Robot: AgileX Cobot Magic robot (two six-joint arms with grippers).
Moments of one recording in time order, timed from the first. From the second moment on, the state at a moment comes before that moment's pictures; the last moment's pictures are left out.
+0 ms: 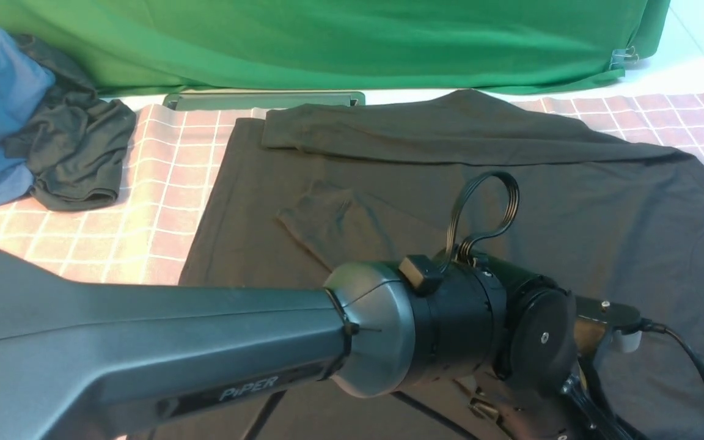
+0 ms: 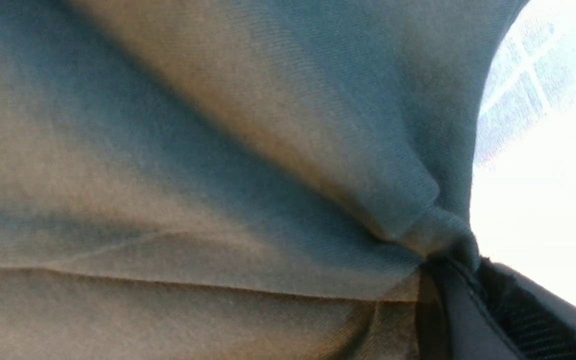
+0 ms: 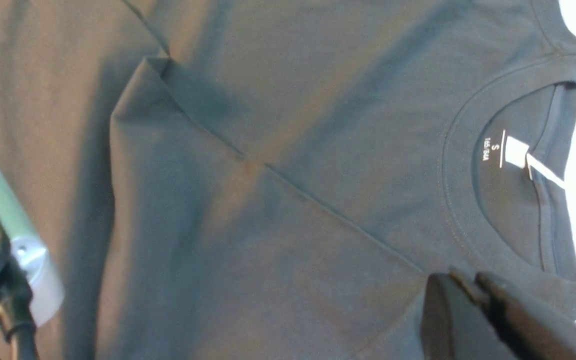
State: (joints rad) right arm 0.26 0.75 -0.65 -0.21 0.78 0.23; left arm -1.06 1.95 -1.37 -0.46 0.68 -0.15
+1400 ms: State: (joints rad) right arm 0.26 0.75 -0.65 -0.21 0.80 0.26; left arm -0.13 2.25 -1.95 -0.06 0.67 -0.28
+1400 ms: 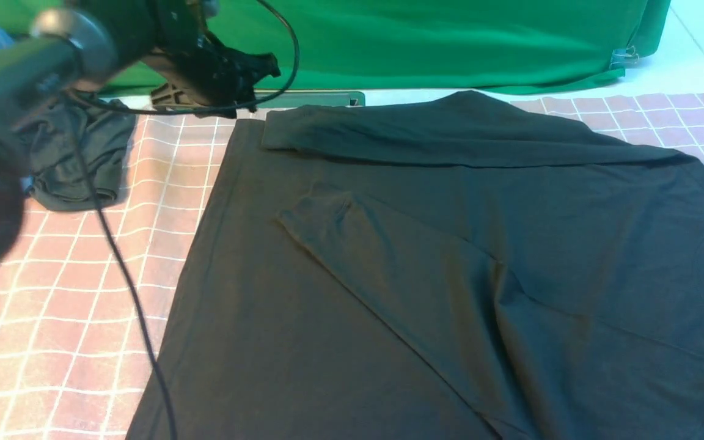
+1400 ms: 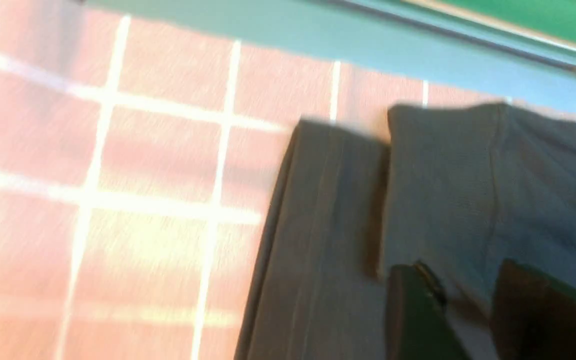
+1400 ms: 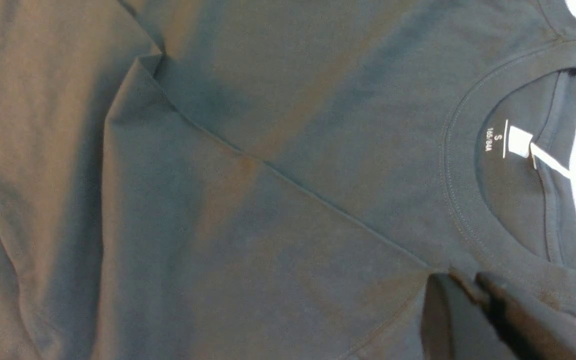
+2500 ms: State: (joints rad) right arm 0.26 0.75 -0.65 -0.21 0.83 0.27; left arm -0.14 2.29 -2.04 -0.17 0.80 -0.04
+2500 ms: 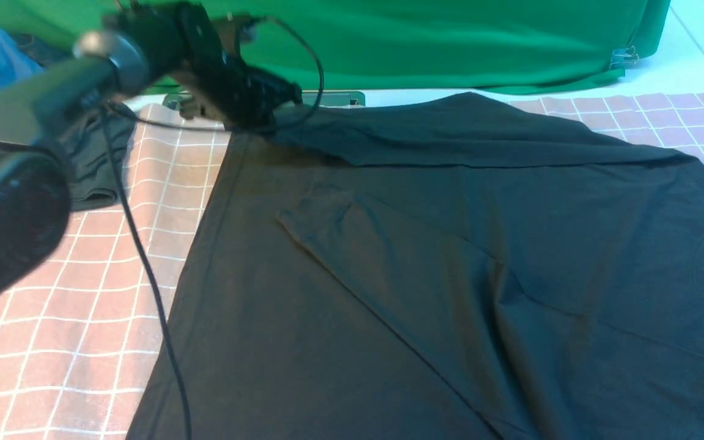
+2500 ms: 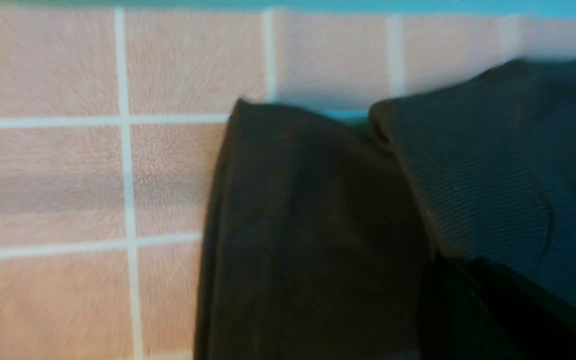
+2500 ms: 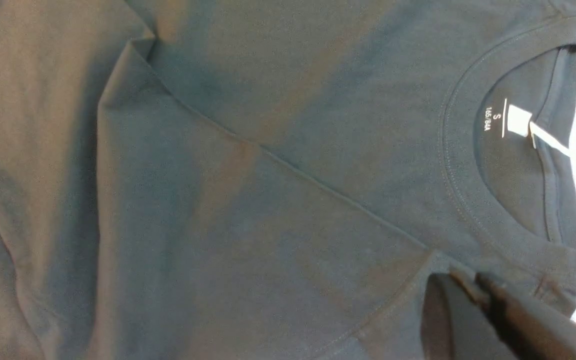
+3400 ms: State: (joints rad) right arm 0.26 0.75 -0.65 -0.44 0.87 0.36; left arm -0.26 1.92 -1.82 -0.14 1.21 -0.18
